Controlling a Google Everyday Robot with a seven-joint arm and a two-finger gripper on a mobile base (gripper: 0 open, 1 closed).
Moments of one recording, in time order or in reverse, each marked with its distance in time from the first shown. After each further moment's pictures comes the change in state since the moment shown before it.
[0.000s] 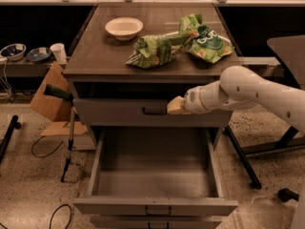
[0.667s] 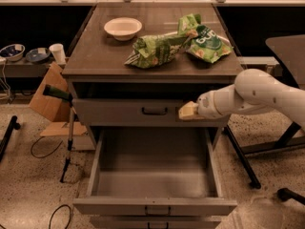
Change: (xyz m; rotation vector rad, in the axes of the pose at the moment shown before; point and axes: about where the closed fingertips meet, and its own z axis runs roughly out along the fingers) arm 0.021 -0.023 -0.032 0.031 0.022 -0.036
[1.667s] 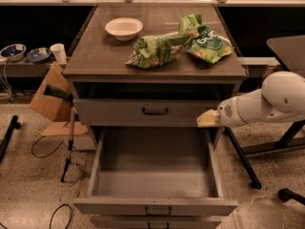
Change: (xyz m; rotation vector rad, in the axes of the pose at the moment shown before) arm 0.041 -0.010 -0.068 0.069 0.018 -0.117
